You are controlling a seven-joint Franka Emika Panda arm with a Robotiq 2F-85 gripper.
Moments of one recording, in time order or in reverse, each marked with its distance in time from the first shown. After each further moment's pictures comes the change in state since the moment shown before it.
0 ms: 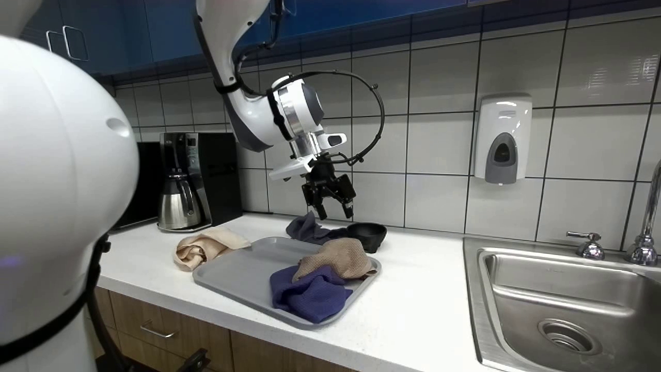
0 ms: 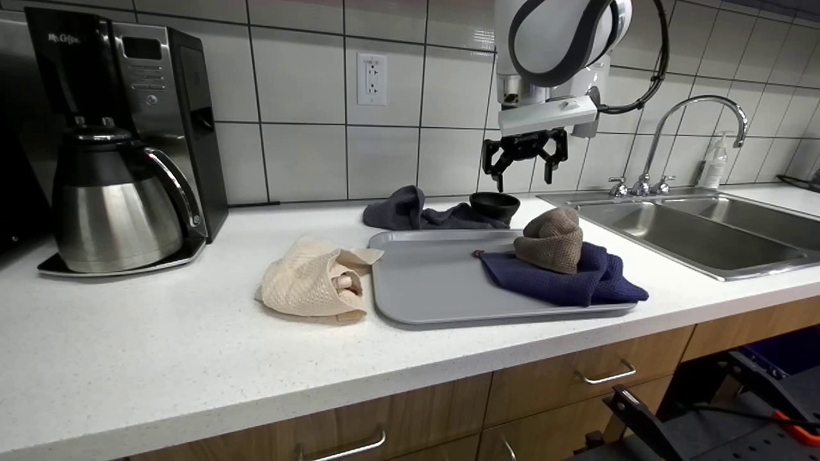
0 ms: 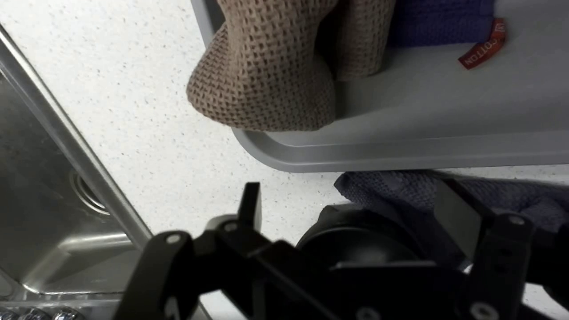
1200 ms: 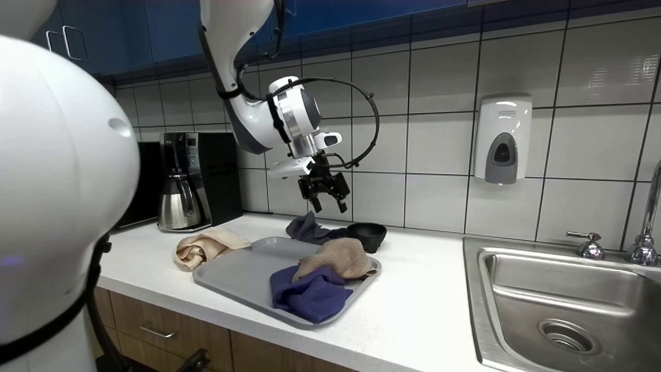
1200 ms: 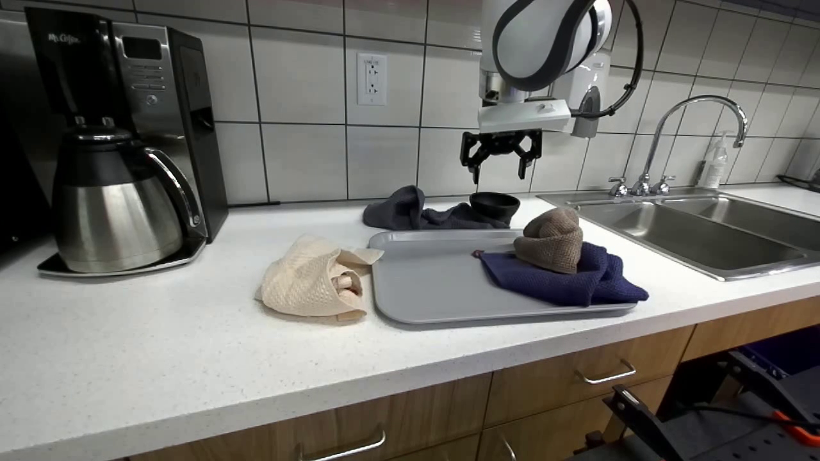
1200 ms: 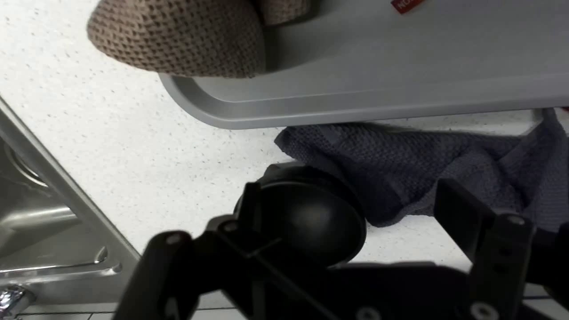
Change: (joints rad) arm 0.009 0.058 0.018 0.063 0.018 0.105 0.001
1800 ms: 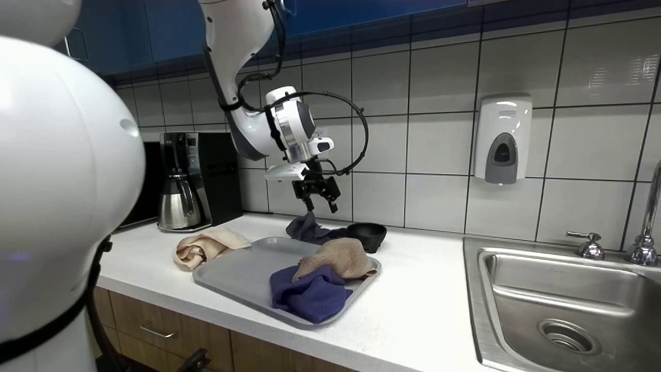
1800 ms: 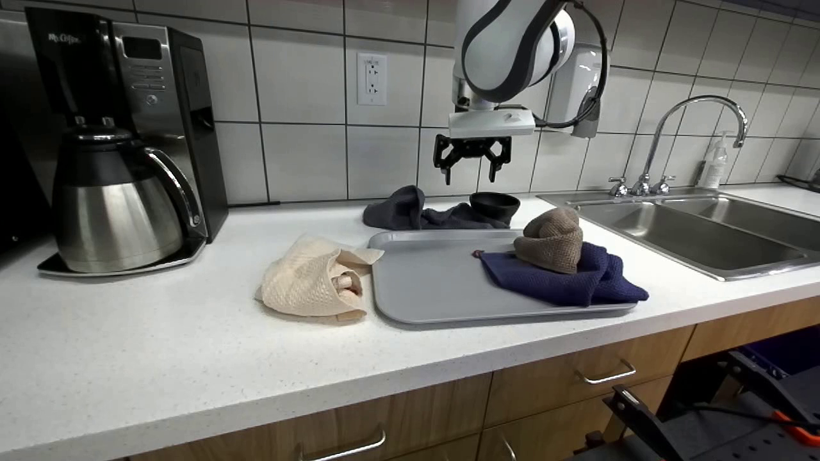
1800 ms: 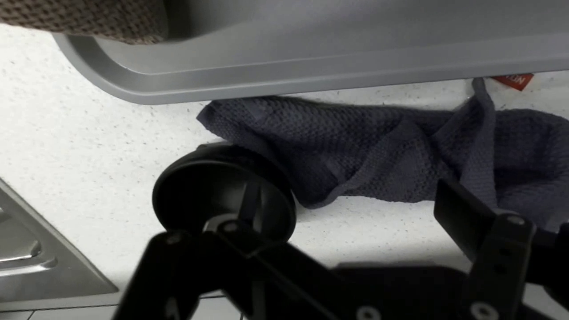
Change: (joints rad) arm 0.052 0.114 0.000 0.119 0.048 0.042 0.000
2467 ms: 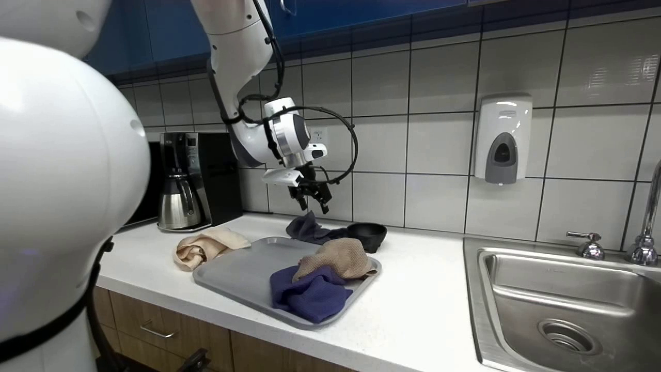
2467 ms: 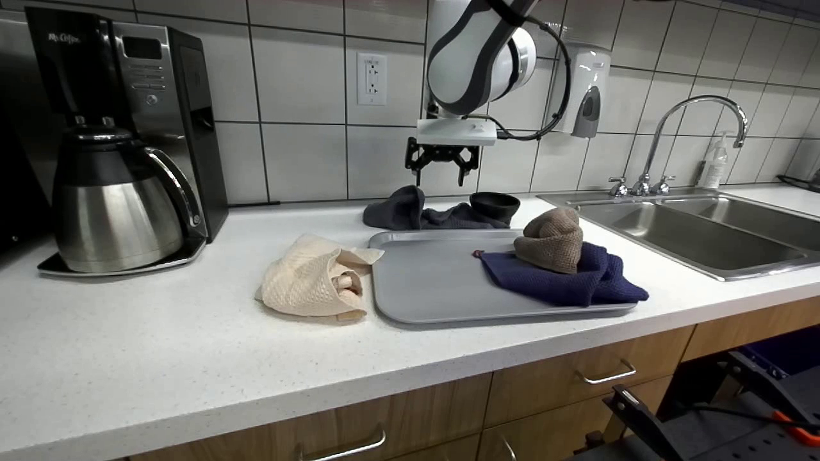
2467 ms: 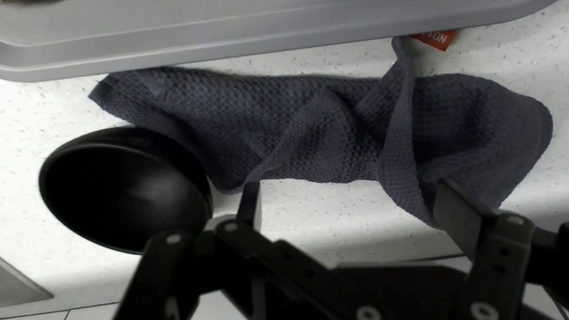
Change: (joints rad) arm 0.053 0.141 -0.005 0.157 0.080 0.040 0.000
